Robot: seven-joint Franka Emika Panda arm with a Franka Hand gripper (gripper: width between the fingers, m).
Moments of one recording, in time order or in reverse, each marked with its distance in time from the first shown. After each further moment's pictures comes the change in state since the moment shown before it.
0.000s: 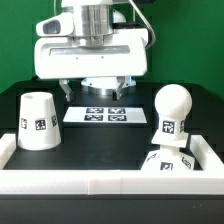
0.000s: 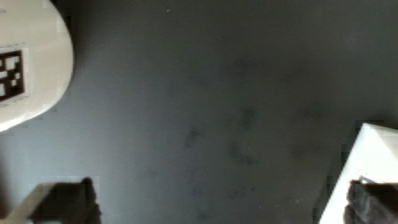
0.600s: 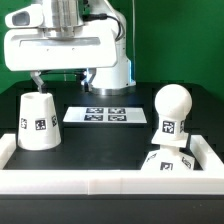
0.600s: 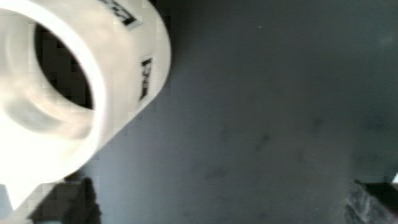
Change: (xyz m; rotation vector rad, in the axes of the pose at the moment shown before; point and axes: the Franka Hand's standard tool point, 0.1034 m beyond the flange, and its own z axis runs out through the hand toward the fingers) arm -0.008 0.058 -0.016 -0.006 -0.013 -0.063
